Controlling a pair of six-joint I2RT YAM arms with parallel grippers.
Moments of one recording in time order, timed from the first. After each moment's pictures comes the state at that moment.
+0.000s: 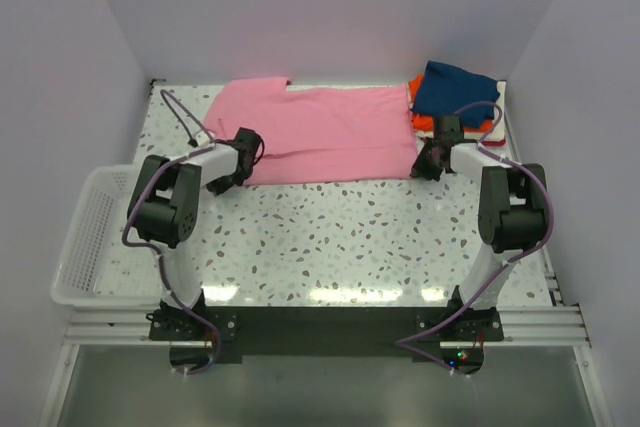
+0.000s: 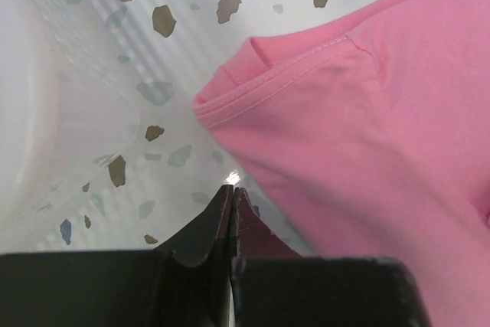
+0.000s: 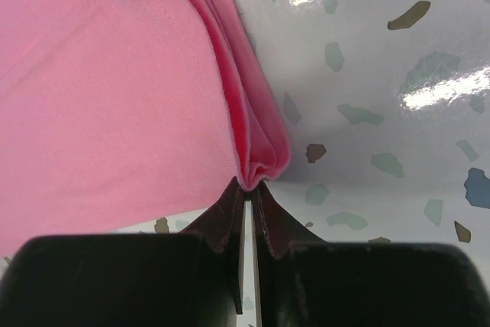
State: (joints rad) left arm -0.27 1.93 1.18 -0.67 -0.88 -1.06; right arm 0.06 1.84 1.14 -0.33 -0.05 0.59
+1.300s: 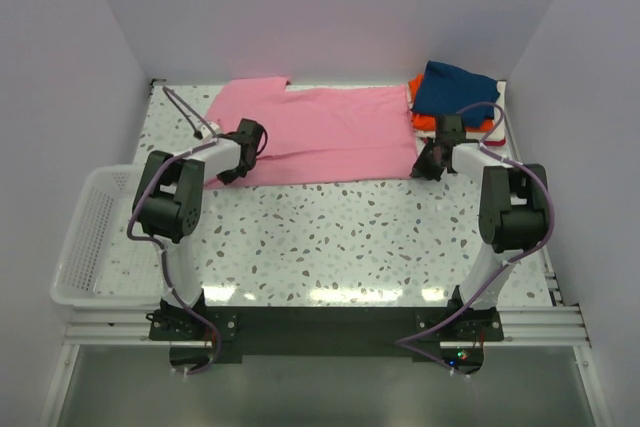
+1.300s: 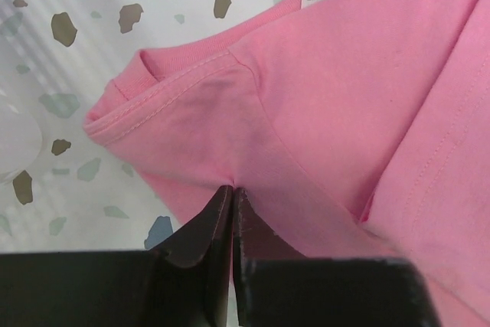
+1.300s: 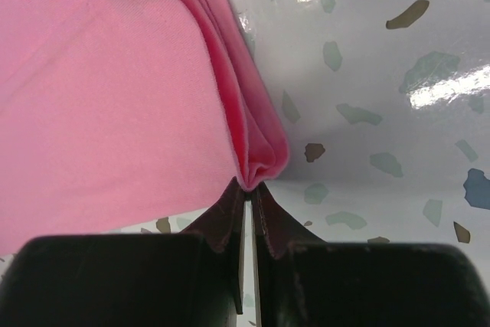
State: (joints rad) left arm -0.27 1.97 1.25 -0.57 -0.79 -1.04; right arm 0.05 1.84 1.14 -0.34 -0.07 0.59
